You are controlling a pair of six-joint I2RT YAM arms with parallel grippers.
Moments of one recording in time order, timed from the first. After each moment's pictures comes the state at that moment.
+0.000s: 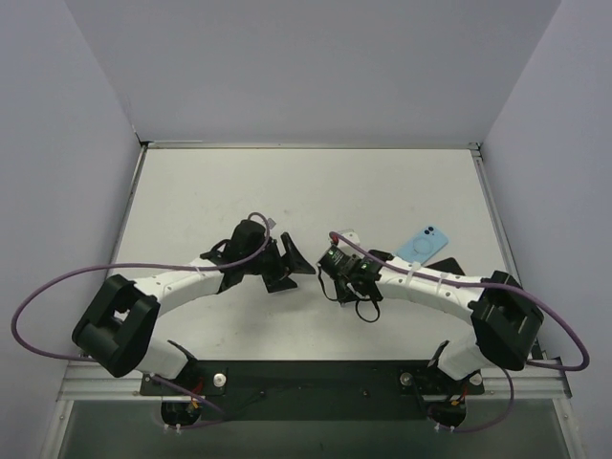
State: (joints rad) left arm -0.61 1.42 0.70 -0.01 0.43 -1.12; right arm 0.93 1.46 0.90 -0.66 0.34 0.65
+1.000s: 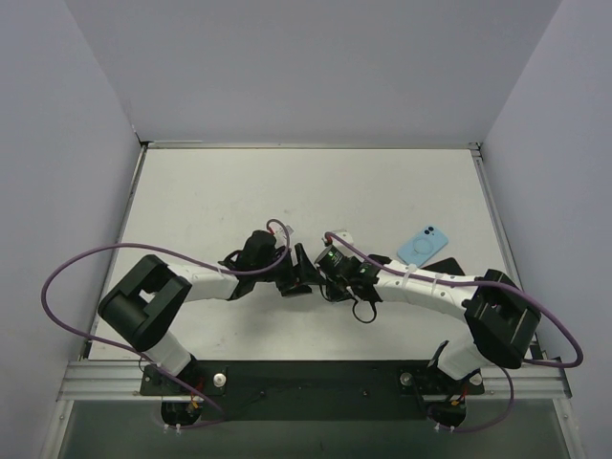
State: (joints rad) left arm -0.68 1.61 0.62 0.36 0.49 -1.06; right arm 0.95 1.49 0.84 -0.46 0.29 0.62
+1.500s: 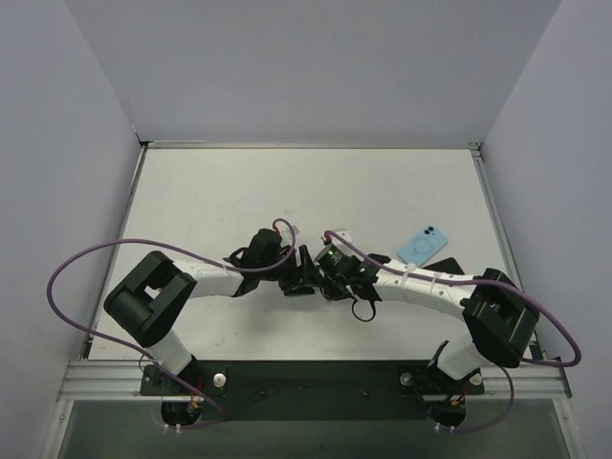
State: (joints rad) left arm -0.70 1.65 0.67 0.32 0.50 -1.02; right arm 0.94 1.50 0.84 -0.43 0.27 0.62
